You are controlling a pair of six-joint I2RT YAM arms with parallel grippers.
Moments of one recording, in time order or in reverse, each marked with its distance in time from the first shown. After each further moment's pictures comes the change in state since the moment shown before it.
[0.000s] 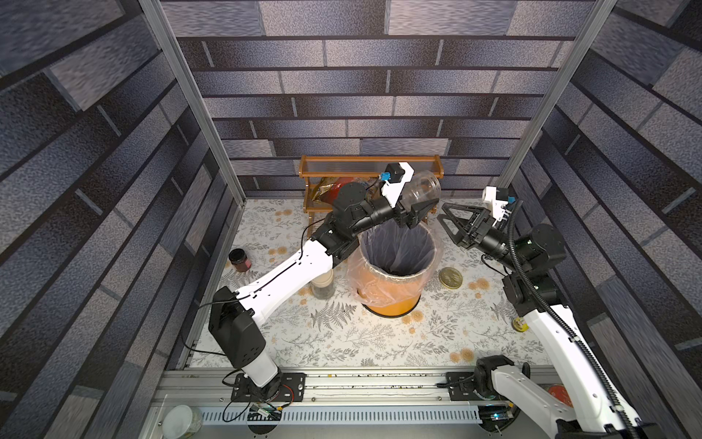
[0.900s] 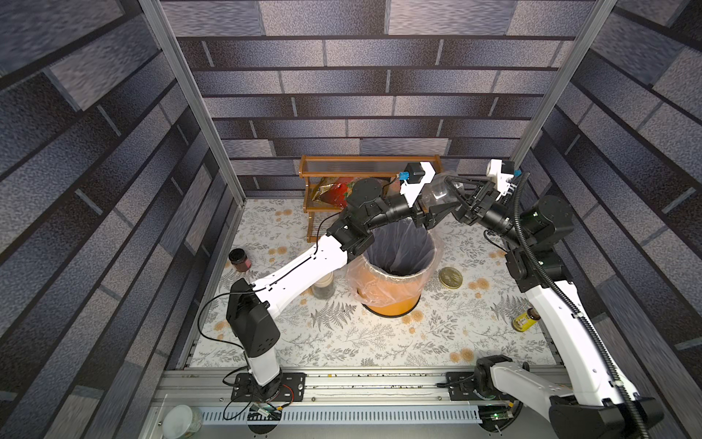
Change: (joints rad) left arm -0.053 0.097 0.165 -0.001 0.096 0.039; right arm 0.007 0.151 0.233 -0.068 0.005 -0.032
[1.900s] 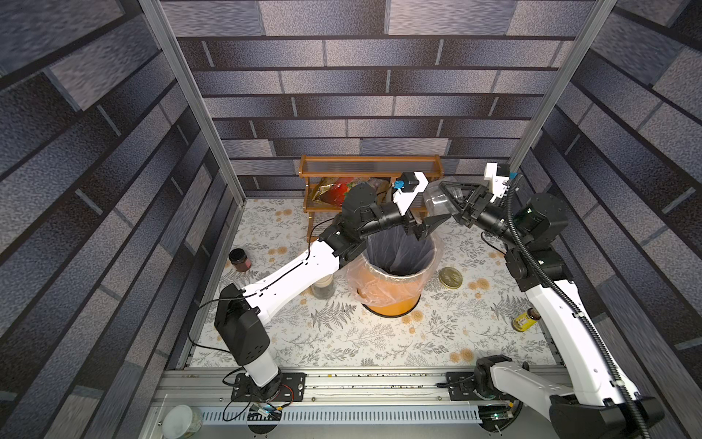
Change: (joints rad) left arm 0.039 -0.126 -0.189 -0.054 -0.033 0.039; right arm -0.001 0.001 0.018 -0.164 0.059 -0.141
